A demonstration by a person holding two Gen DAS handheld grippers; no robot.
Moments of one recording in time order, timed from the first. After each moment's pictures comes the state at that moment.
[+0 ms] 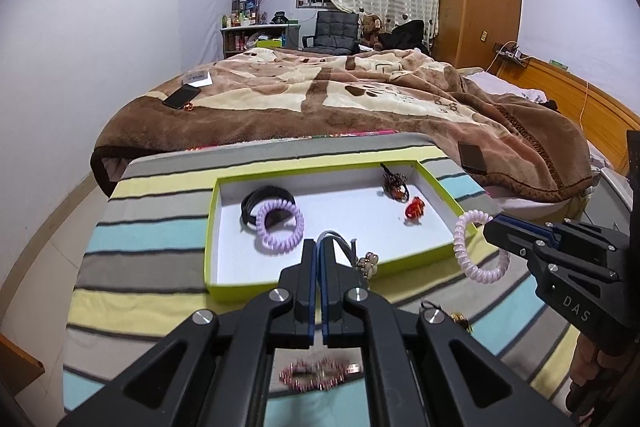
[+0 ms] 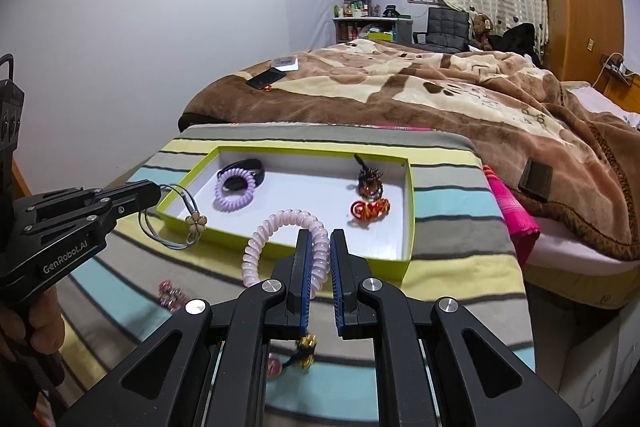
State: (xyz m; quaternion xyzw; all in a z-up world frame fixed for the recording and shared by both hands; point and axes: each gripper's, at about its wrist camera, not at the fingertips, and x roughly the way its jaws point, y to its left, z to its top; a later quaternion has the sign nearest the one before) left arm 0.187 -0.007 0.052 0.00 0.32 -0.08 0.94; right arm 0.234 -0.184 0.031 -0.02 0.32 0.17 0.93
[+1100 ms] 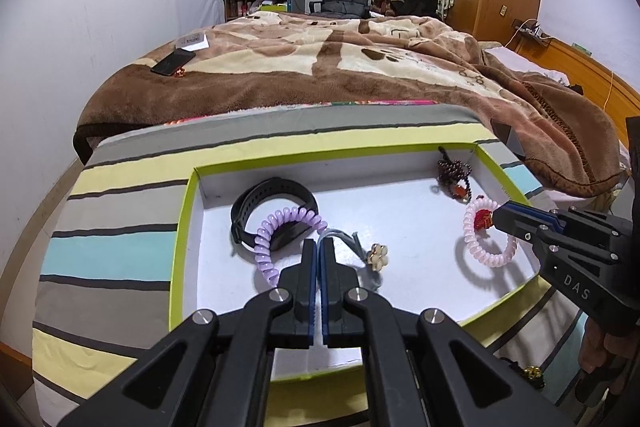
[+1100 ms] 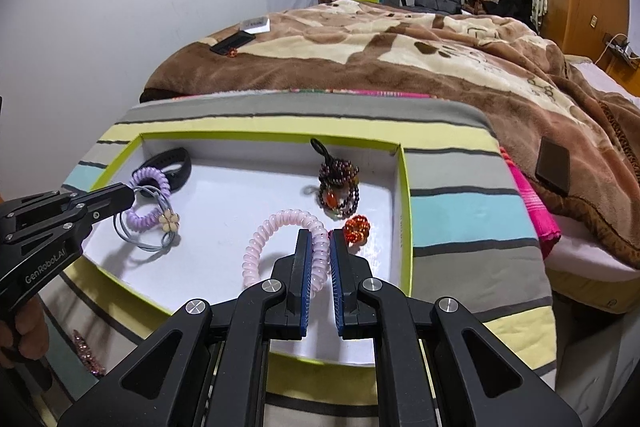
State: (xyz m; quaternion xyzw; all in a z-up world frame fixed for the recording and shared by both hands) left arm 0.275 -0.002 -0.001 0.00 0.38 -0.07 0.92; right arm 0.329 -0.182 -0.023 -0.03 0.39 0.14 0.91
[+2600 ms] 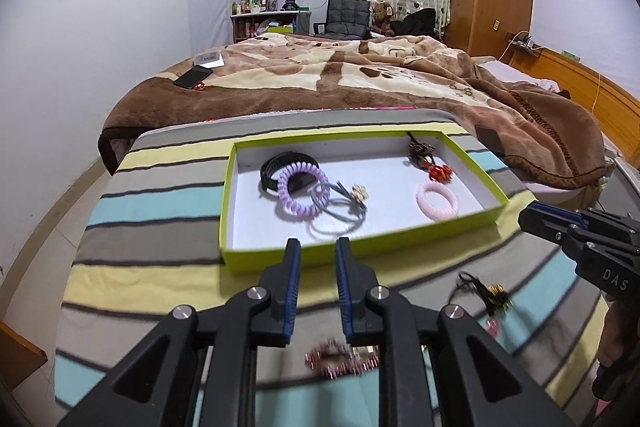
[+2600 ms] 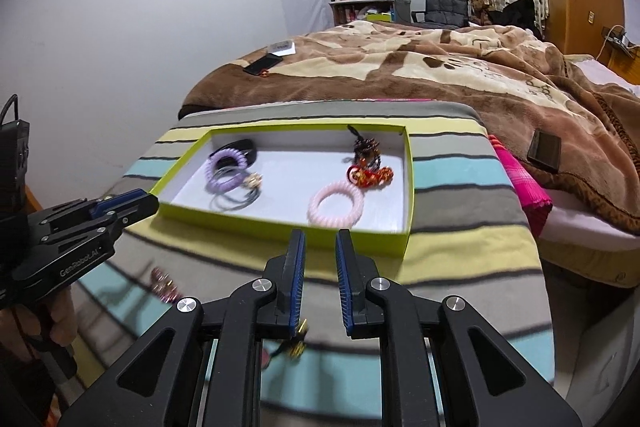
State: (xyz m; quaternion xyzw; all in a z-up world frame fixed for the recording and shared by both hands) left arm 0.178 0.010 0.021 0.00 0.34 -0.06 0.94; right arm 0.223 -0.196 0.011 0.01 0.35 0.18 0.92
